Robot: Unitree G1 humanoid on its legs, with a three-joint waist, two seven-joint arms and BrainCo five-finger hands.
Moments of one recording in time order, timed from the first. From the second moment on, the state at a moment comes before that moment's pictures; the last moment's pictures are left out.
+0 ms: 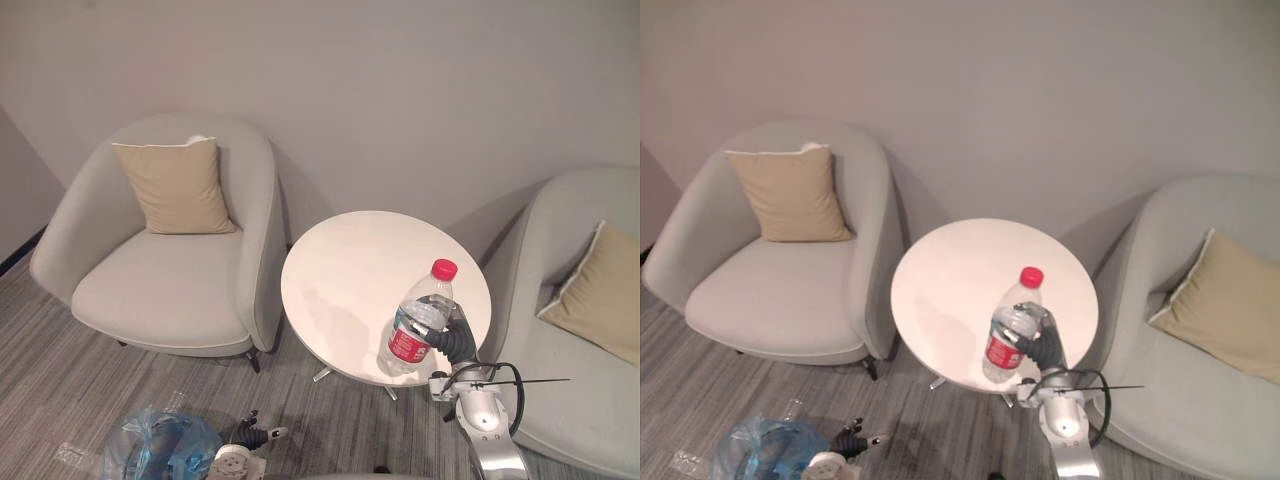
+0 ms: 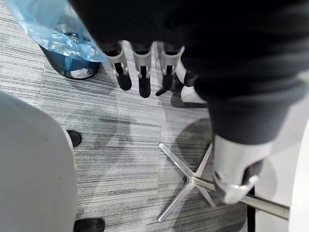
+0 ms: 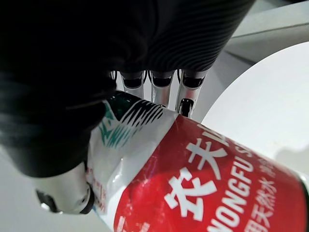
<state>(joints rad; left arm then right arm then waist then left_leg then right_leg) 0.04 0.09 -0.08 1.05 0.09 -0.08 0.08 0.24 -0.15 0.07 -0.07 -0.23 -0.18 -0.16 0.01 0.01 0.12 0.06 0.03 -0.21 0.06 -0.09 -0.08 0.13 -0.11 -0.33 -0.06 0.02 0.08</state>
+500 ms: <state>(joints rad) 0.03 0.06 -0.15 1.01 0.10 -0.08 0.10 0.04 -0.20 0.09 -0.03 -0.24 -0.18 -0.25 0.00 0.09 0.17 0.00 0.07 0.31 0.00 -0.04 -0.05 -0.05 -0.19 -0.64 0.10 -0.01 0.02</state>
